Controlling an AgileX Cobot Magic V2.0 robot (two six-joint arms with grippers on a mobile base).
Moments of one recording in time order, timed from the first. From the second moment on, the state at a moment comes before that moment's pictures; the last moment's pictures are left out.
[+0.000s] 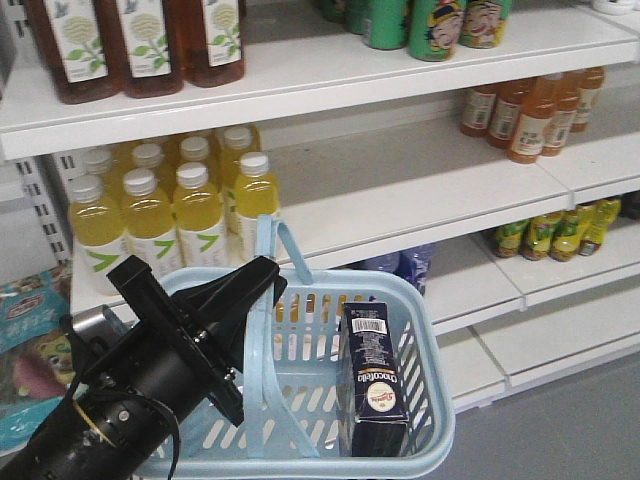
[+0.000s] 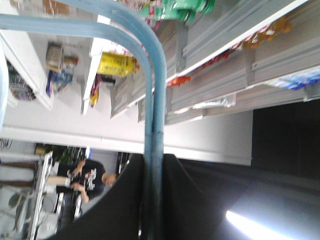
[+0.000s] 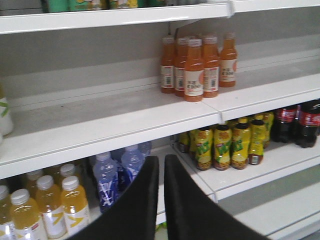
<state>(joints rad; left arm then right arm) -0.90 1.37 -0.38 -0.24 -1.09 -1.71 -0.09 -0.01 0.03 0.06 0.14 0.00</state>
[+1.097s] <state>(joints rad) -0.90 1.37 -0.38 -0.24 -1.09 -1.71 -0.09 -0.01 0.03 0.06 0.14 0.00</state>
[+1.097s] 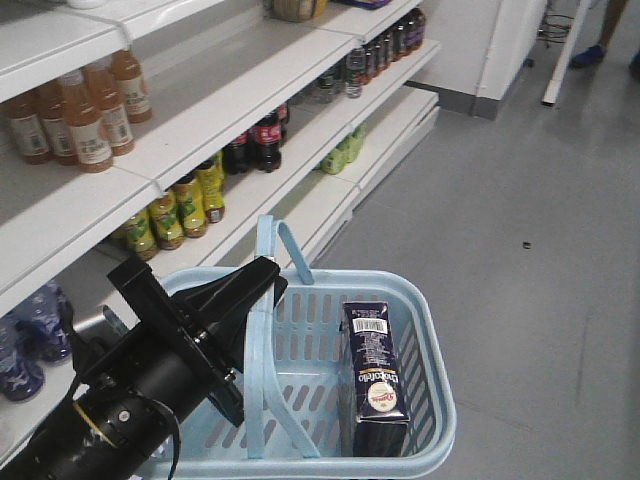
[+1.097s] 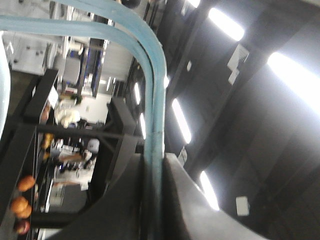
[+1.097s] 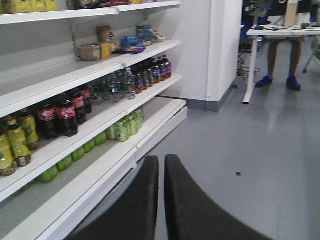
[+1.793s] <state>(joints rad) -0.90 1.37 -0.38 -0.24 -1.09 -1.71 -0.09 -0.01 0.03 0.06 0.14 0.00</state>
